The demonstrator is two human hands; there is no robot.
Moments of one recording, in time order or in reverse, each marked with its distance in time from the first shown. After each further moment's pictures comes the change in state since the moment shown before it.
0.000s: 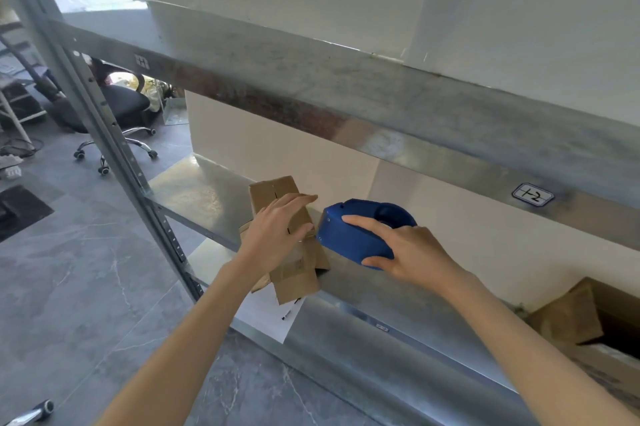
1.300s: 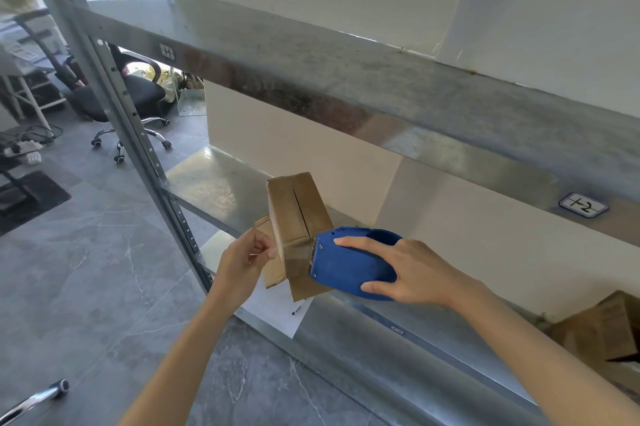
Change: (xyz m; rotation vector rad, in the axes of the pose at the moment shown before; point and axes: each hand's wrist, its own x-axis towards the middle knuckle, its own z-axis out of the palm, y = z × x) left_hand -0.065 -0.066 0.005 -0.481 0.174 -0.373; right_hand 0.005 -0.032 0.002 0.044 -0.158 -0.167
